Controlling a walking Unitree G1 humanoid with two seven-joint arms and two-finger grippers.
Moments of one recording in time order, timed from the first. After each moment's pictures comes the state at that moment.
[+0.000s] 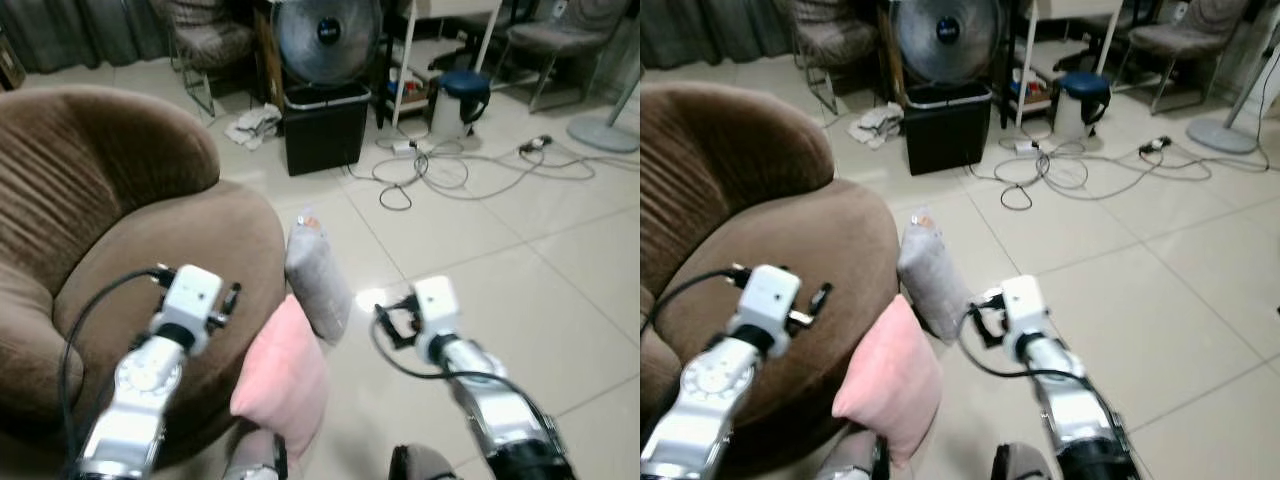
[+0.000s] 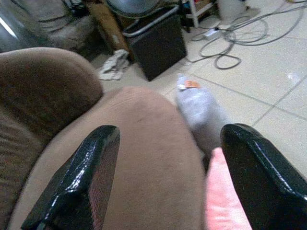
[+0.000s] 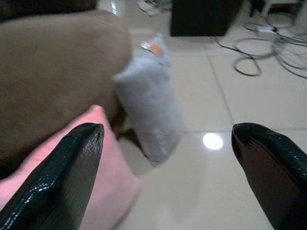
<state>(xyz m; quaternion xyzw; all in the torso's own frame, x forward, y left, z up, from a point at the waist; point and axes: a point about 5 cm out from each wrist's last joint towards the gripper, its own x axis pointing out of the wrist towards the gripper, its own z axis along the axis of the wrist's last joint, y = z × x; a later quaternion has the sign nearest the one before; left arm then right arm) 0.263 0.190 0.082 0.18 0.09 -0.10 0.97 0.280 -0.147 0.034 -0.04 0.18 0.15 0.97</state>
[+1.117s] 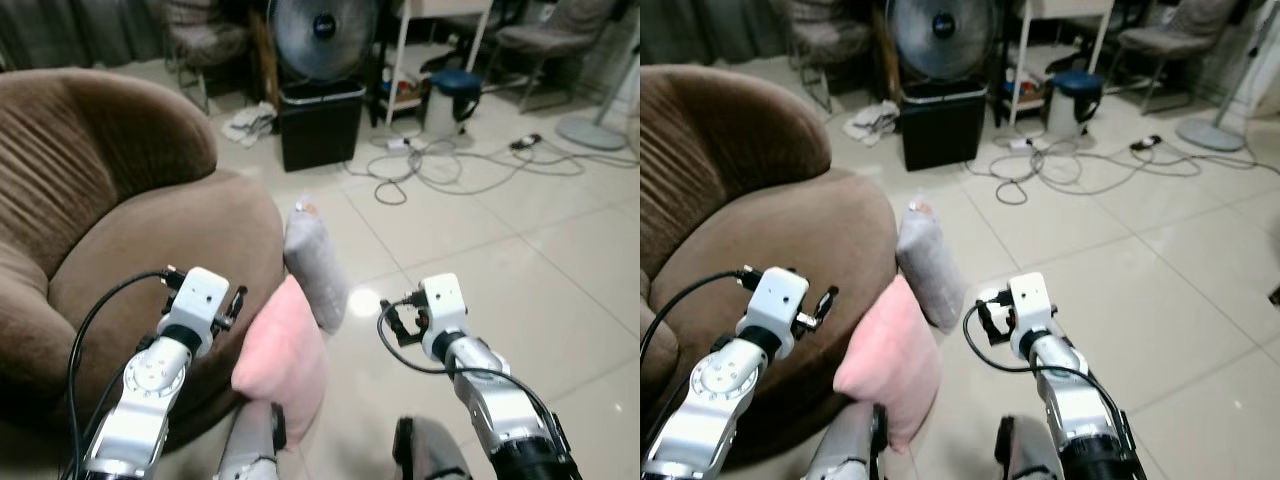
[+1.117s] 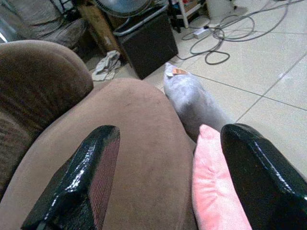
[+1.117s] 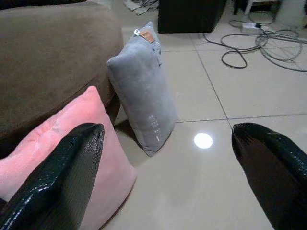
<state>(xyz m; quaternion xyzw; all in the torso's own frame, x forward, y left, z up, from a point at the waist) 0.262 0.192 0.080 0.20 0.10 -0.11 0.97 0.284 -0.146 0.038 -0.03 0.18 0.14 0.97</state>
